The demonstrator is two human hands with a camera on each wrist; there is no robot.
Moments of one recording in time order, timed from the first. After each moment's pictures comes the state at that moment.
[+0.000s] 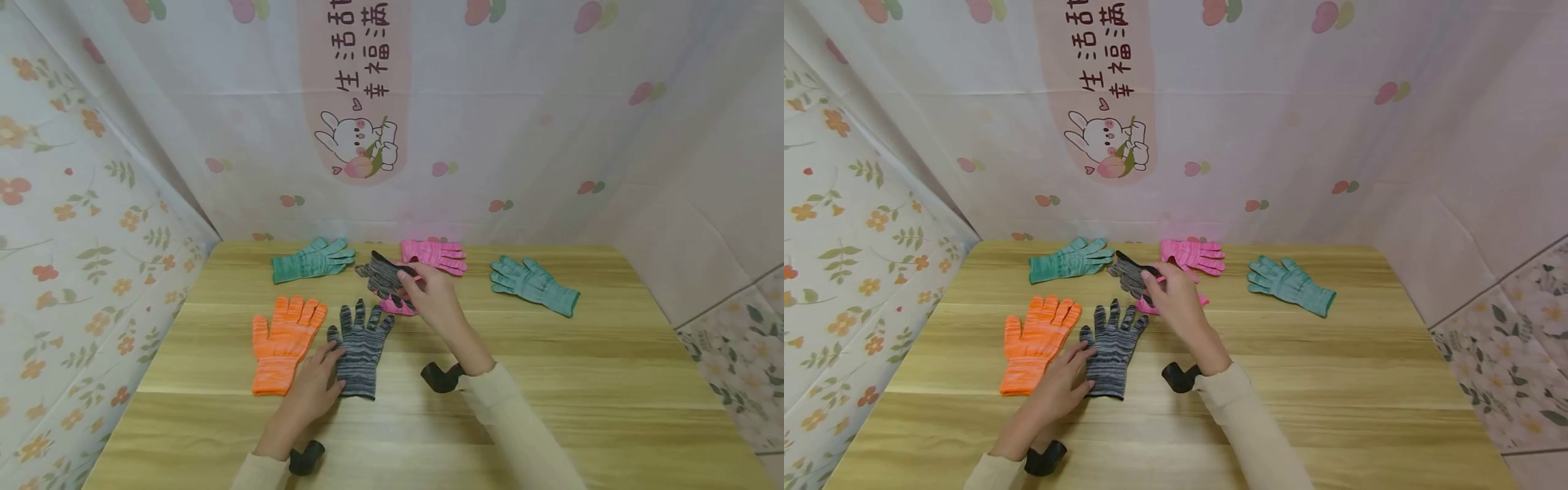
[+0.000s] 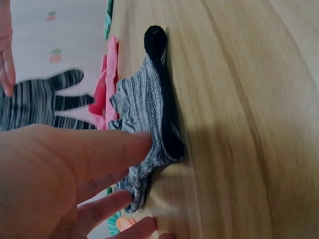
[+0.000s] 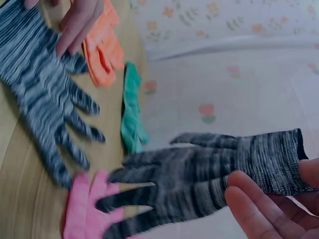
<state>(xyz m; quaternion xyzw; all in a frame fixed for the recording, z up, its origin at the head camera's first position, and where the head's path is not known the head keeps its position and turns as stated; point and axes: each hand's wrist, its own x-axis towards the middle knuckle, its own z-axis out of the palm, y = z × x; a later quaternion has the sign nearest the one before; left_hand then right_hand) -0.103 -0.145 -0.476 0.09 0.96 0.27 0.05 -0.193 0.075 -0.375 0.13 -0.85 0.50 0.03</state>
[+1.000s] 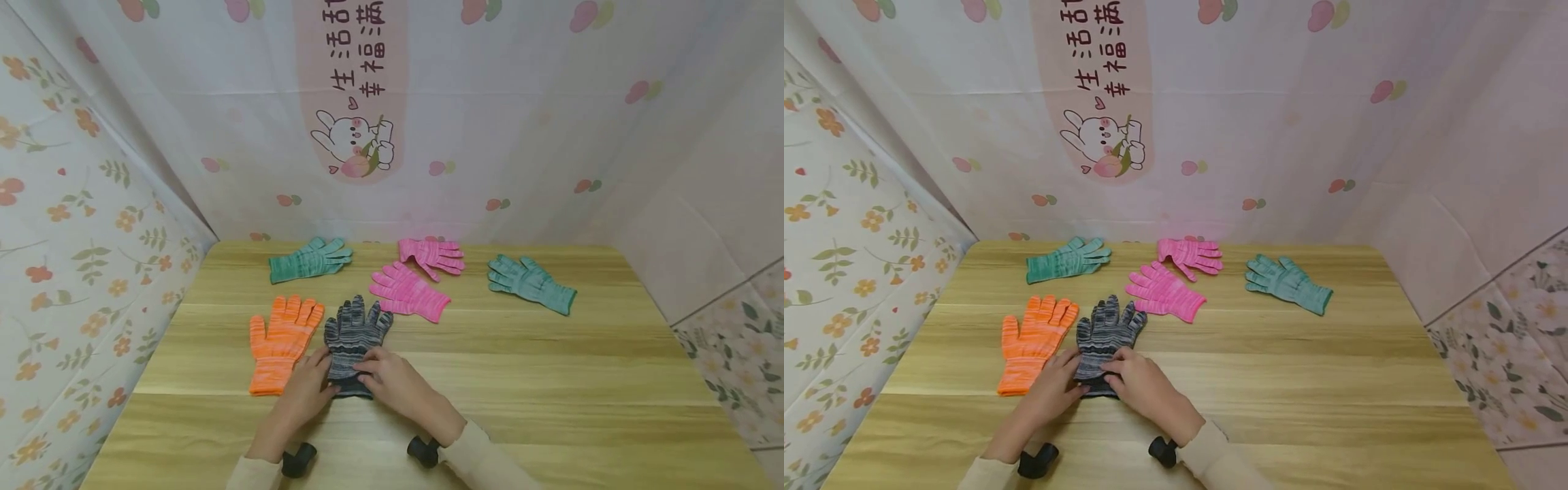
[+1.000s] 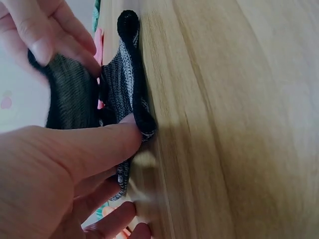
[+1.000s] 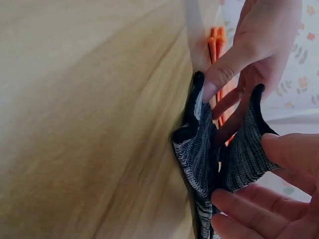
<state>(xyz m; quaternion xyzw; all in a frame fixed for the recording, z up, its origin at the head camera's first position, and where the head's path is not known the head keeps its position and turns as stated) -0.102 -0.153 -0.482 0.12 0.97 0.21 0.04 -0.122 0.041 -0.458 0.32 -0.91 0.25 -0.06</state>
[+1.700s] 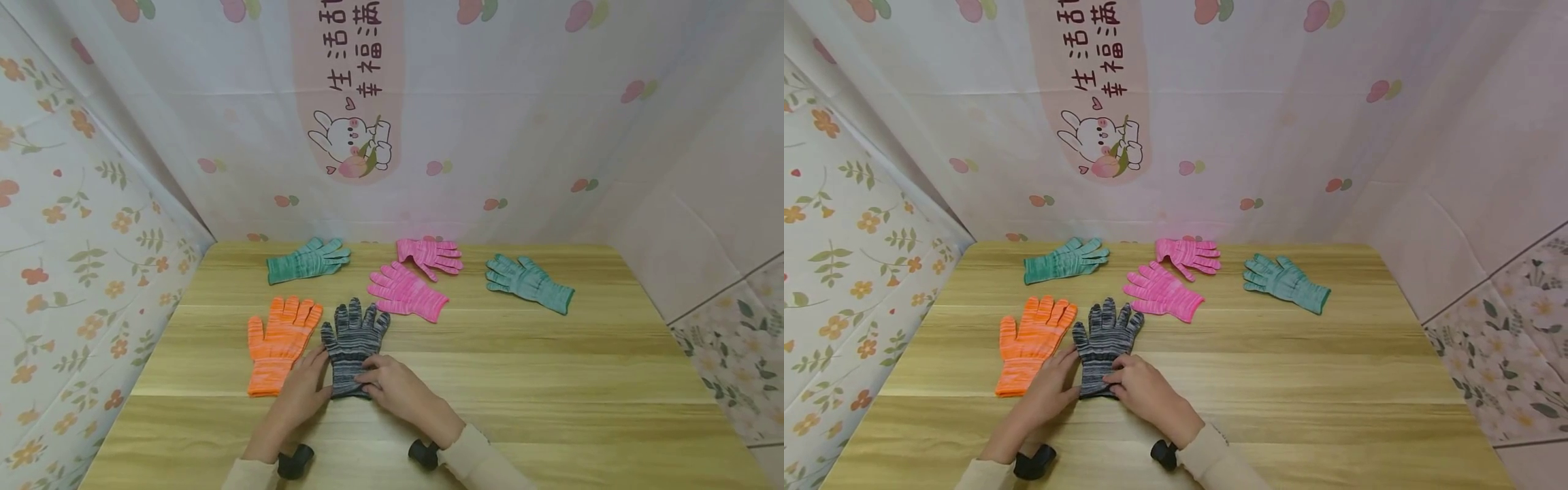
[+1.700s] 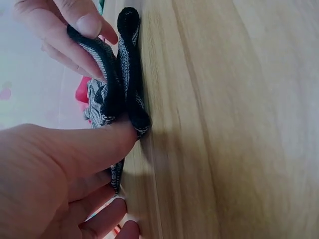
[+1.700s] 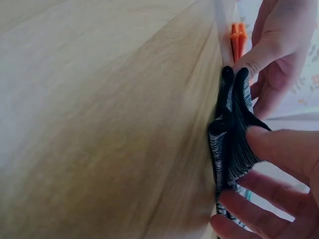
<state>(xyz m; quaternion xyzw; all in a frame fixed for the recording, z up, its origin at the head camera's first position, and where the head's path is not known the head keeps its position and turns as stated) -0.102 -0.157 -0.487 0.10 0.96 0.25 0.05 -0.119 0.046 -0.470 0.36 -0.91 0.22 -0.05</state>
